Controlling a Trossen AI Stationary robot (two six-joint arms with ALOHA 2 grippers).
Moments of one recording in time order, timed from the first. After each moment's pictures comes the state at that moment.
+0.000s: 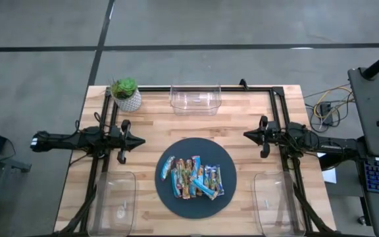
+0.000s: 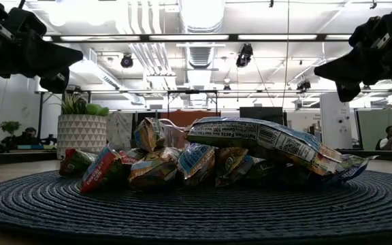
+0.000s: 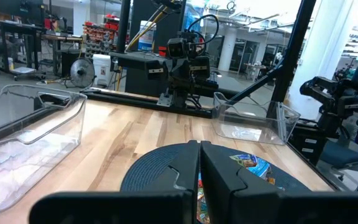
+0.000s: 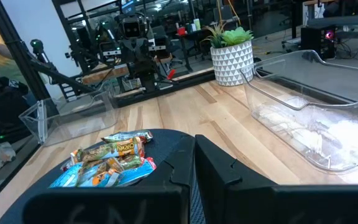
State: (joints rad) left arm -0.07 0.00 0.01 0.01 -0.09 -0.16; right arm -0.13 0.06 0.01 0.00 0.00 0.29
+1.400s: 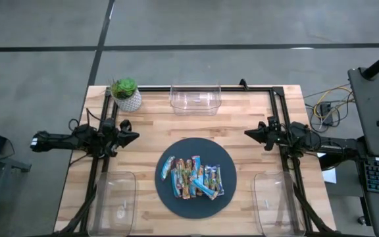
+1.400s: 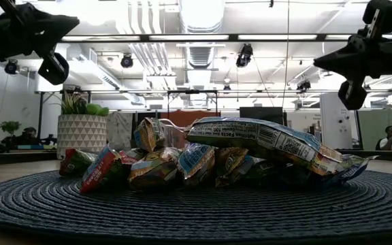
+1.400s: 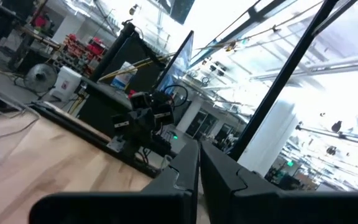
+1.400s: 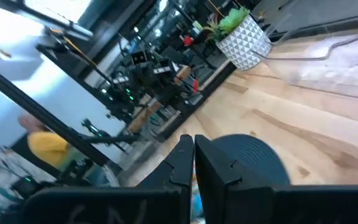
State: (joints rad) left arm -0.07 0.00 0.01 0.30 -0.09 -0.57; right arm -0.13 0.06 0.01 0.09 0.00 0.85
